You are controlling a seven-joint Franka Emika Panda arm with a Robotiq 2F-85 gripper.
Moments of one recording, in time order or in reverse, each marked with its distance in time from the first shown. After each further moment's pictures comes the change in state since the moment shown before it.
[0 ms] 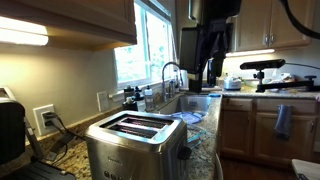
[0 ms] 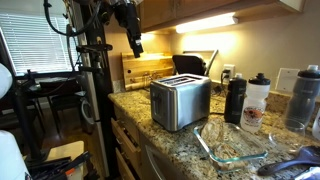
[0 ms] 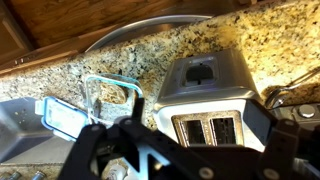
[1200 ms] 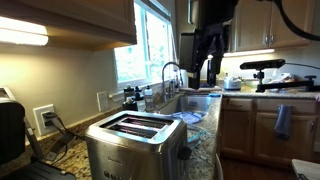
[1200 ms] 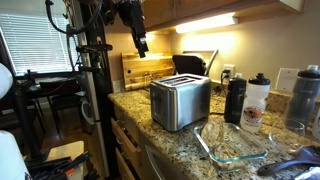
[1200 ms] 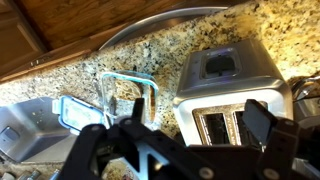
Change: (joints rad) arm -0.008 0.011 -0.039 0.000 -0.063 0.000 0.028
